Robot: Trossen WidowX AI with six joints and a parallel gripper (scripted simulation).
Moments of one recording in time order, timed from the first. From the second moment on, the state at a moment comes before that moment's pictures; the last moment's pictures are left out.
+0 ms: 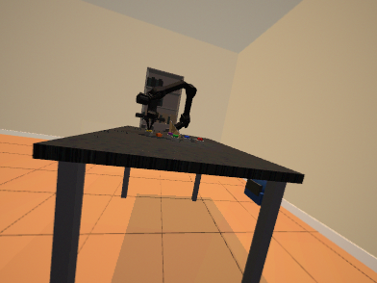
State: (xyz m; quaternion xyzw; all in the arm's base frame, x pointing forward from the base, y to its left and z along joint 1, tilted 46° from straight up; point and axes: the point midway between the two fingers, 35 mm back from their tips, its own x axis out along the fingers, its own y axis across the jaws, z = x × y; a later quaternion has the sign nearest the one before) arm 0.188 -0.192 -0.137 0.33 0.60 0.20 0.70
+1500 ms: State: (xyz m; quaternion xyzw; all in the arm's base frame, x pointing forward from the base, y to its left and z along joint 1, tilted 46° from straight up) arm 0.187 -0.195 -0.135 0.33 0.60 0.20 0.70
